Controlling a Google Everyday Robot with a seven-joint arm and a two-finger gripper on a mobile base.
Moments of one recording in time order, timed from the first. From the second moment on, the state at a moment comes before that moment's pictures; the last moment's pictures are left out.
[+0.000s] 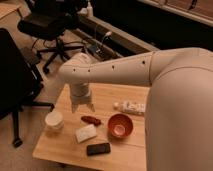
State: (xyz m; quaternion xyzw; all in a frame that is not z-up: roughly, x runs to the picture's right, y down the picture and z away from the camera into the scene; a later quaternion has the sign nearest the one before) arm -0.103 0.101 0.704 -0.26 0.23 0.64 0.68
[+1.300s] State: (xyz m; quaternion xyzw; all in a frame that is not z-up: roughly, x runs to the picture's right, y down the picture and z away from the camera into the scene) arm 0.050 0.145 0.766 -0.20 0.30 0.72 0.59
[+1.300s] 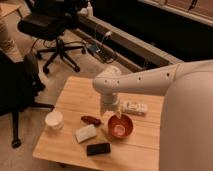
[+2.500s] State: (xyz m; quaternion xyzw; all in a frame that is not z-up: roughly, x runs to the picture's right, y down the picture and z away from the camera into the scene) arm 0.141 0.176 0.705 -0.23 0.25 0.72 0.61
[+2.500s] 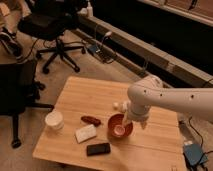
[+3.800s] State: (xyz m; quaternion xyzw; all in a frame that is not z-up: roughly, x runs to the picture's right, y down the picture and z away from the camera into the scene) arm 0.132 0.142 0.796 -0.21 0.13 0.57 0.78
